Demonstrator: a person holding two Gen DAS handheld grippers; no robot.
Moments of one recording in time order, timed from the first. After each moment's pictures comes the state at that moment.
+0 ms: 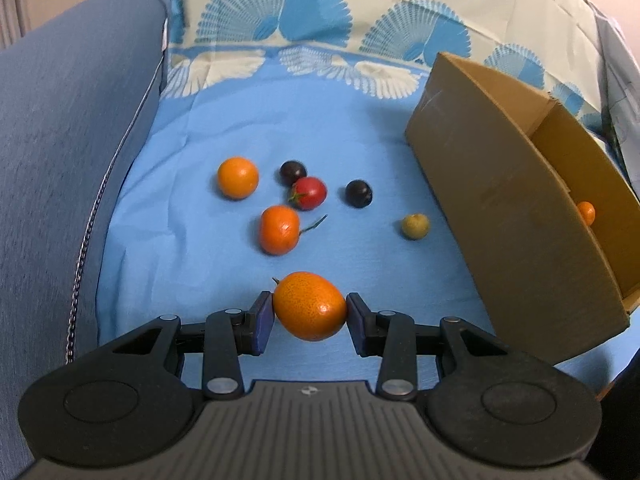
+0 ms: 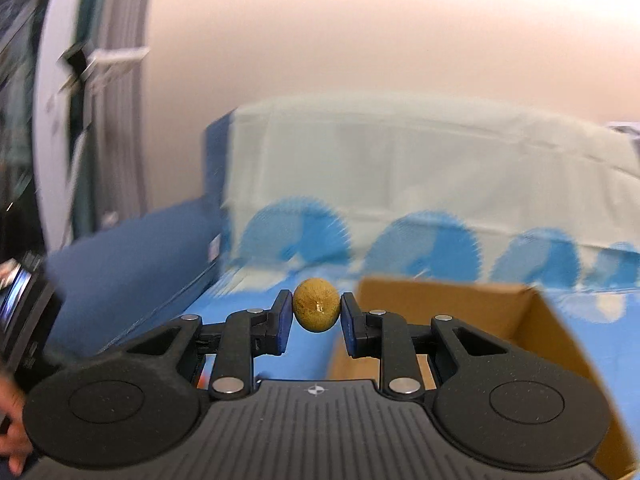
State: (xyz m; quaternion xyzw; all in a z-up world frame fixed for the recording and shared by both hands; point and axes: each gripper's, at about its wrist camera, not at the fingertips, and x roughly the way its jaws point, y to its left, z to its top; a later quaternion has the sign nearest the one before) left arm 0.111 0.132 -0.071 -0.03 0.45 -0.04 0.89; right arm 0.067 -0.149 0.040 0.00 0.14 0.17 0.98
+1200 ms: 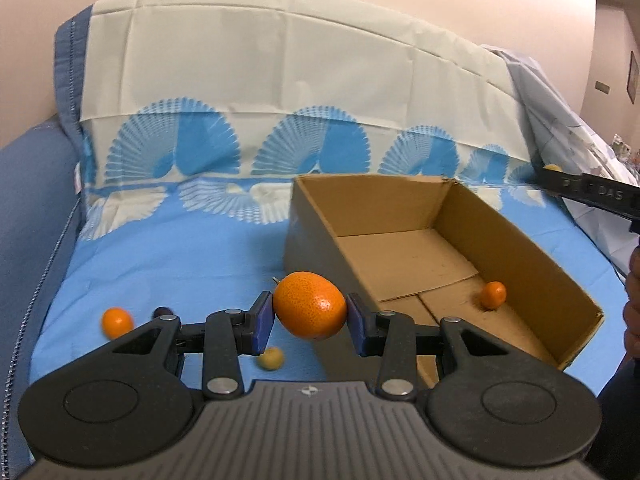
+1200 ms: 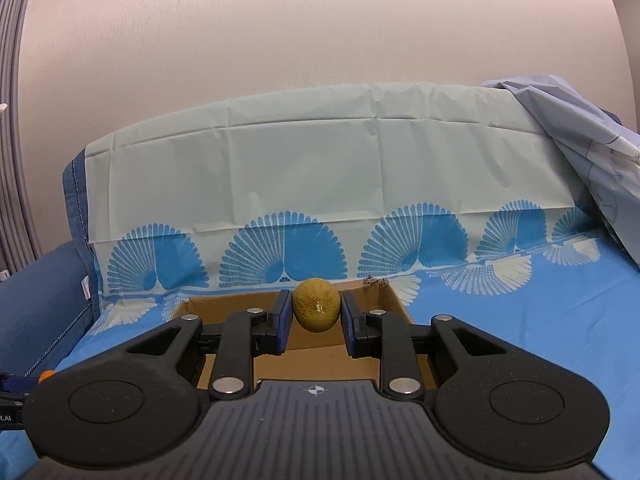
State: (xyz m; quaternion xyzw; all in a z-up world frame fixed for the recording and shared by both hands) left arm 0.110 0.013 -0.011 -0.01 0.29 -0.11 0.95; right arm 0.115 -0.271 0.026 0.06 0.15 0.03 0.99
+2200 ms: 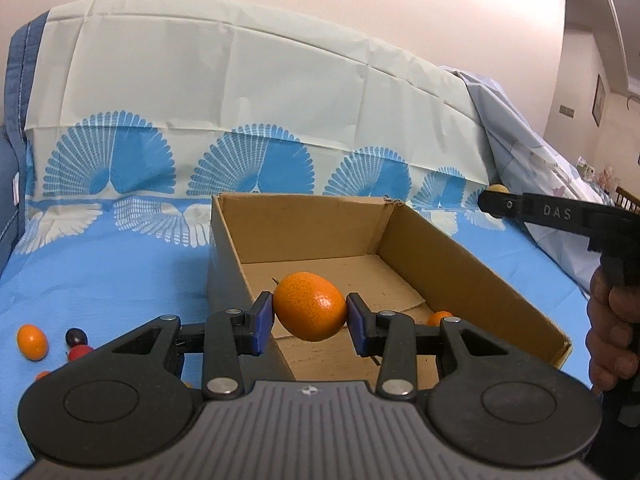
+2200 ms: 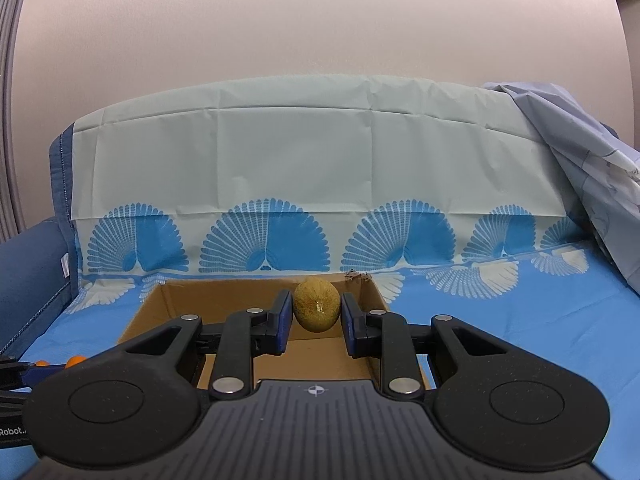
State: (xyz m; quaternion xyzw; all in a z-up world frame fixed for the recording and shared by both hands) left arm 0.128 -0.034 -0.026 -0.05 0.25 -0.17 0.95; right arm 0.128 -0.269 0.019 0.02 0.17 0.01 0.99
